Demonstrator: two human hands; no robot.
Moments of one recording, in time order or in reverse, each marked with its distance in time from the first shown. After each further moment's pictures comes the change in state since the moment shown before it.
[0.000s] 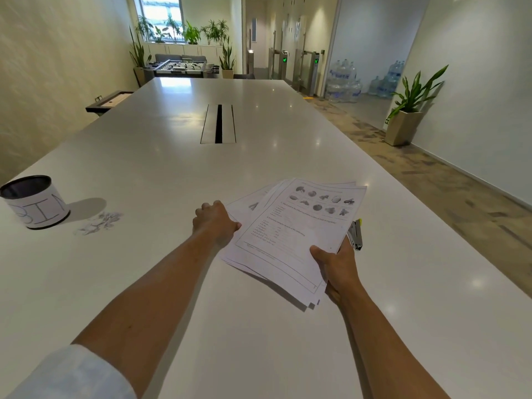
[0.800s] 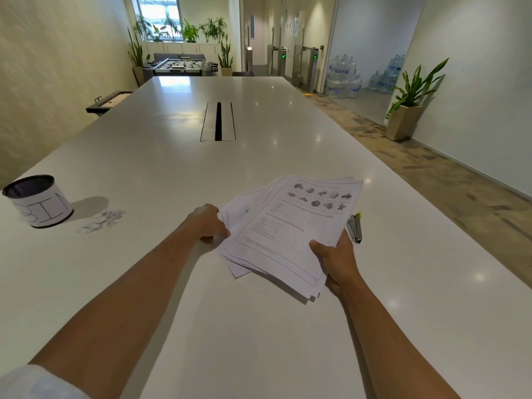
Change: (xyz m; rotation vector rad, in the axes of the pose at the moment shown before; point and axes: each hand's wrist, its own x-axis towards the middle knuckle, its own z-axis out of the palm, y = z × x) left_hand -0.002 -0.024 -0.029 -0.151 -0.311 -0.022; right_hand -0.001 0.001 0.000 -0.029 -0.007 0.023
